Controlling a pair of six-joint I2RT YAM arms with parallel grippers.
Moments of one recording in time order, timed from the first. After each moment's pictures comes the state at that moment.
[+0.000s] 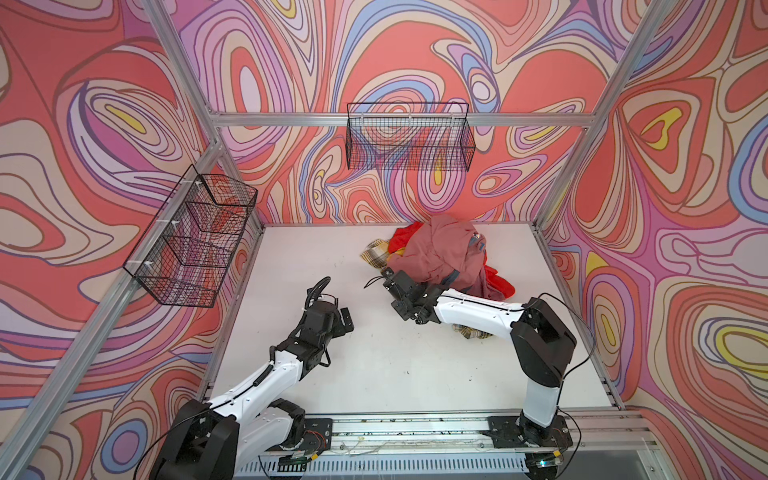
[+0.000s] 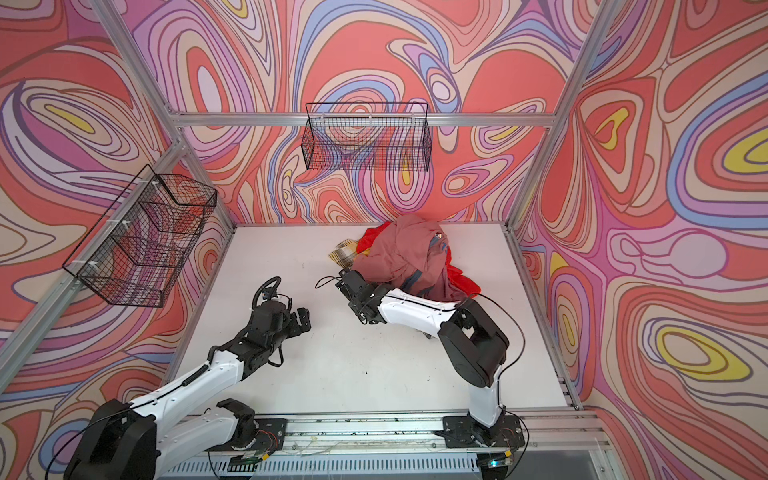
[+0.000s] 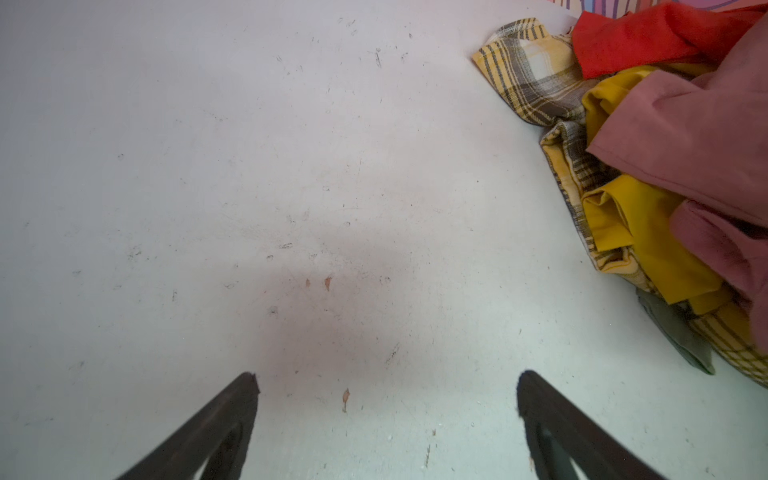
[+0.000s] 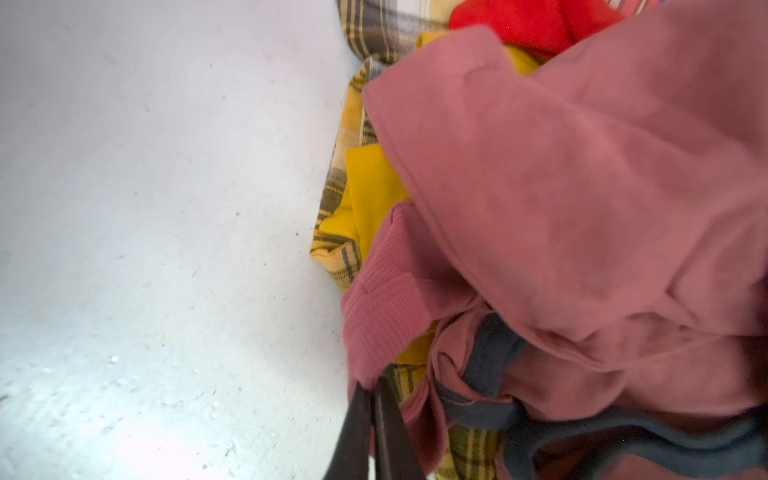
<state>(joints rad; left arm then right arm) -0.40 1.07 0.42 -0.07 -0.25 -0.58 0.85 1.85 1.34 -0.46 0.44 0.03</state>
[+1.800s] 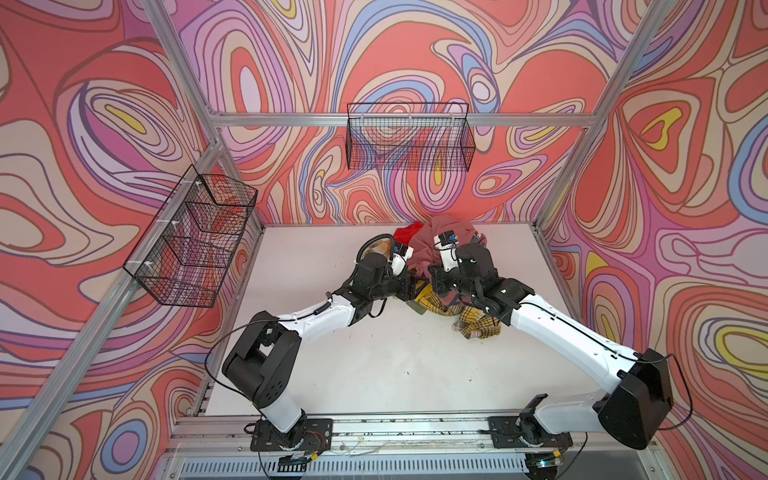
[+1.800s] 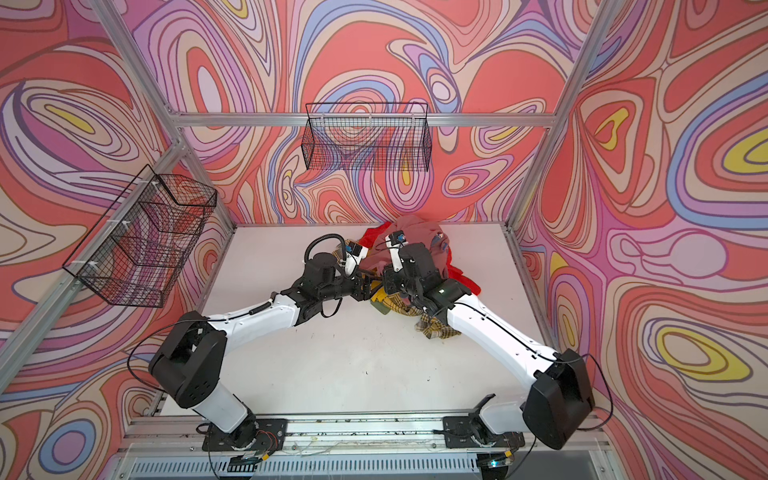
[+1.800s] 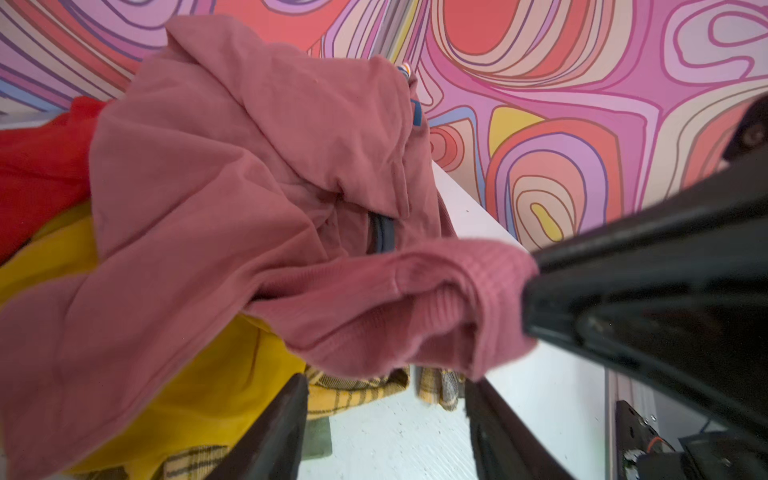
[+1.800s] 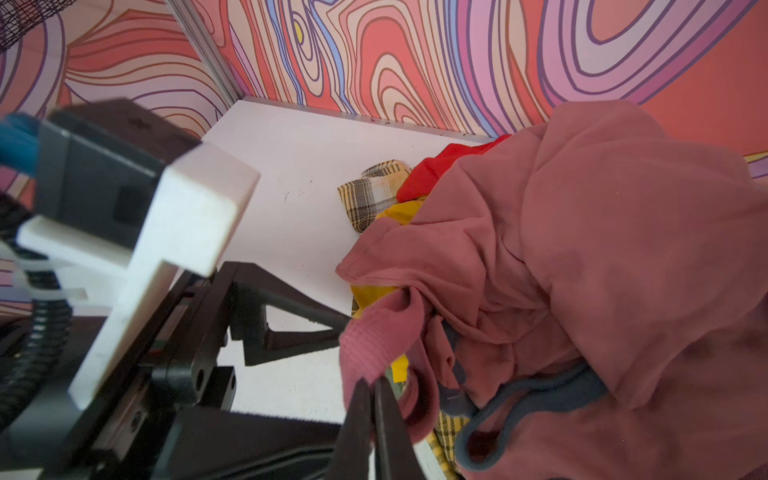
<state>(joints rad) -0.62 1.66 1.04 0.27 0.39 -0.32 0.60 1.36 1.13 -0.30 0.03 0.23</state>
